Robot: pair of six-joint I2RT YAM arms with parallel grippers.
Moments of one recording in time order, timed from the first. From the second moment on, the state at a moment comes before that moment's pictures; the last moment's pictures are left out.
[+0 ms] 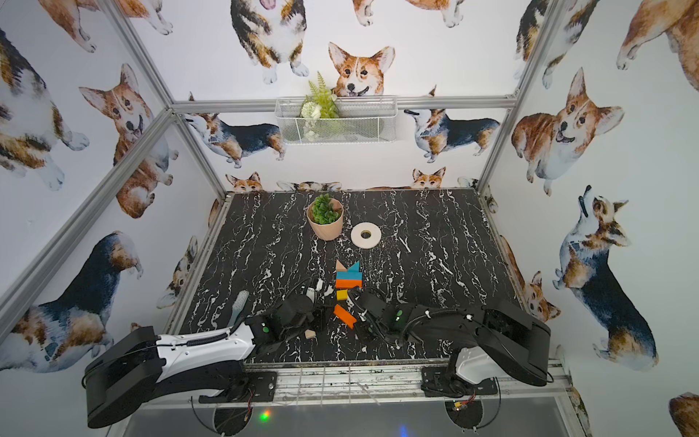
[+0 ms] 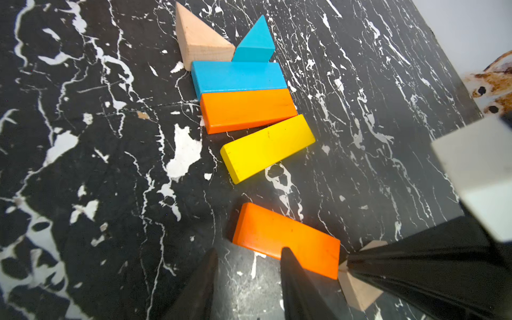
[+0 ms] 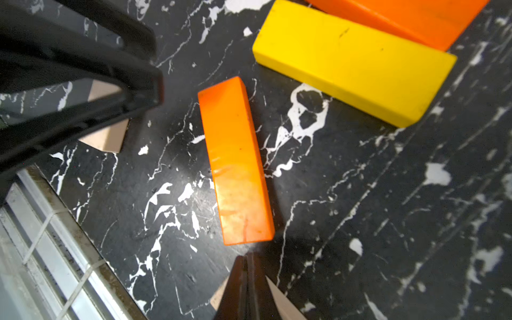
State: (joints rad) left arm -0.99 1.19 0.34 0.14 -0.16 -0.66; right arm 1.13 1.39 0.56 -0.14 0.00 0.51
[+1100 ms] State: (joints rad) left arm -0.93 1.36 0.32 0.30 -0.12 -0.62; right arm 1.08 1.44 0.57 -0.13 0.00 0.54
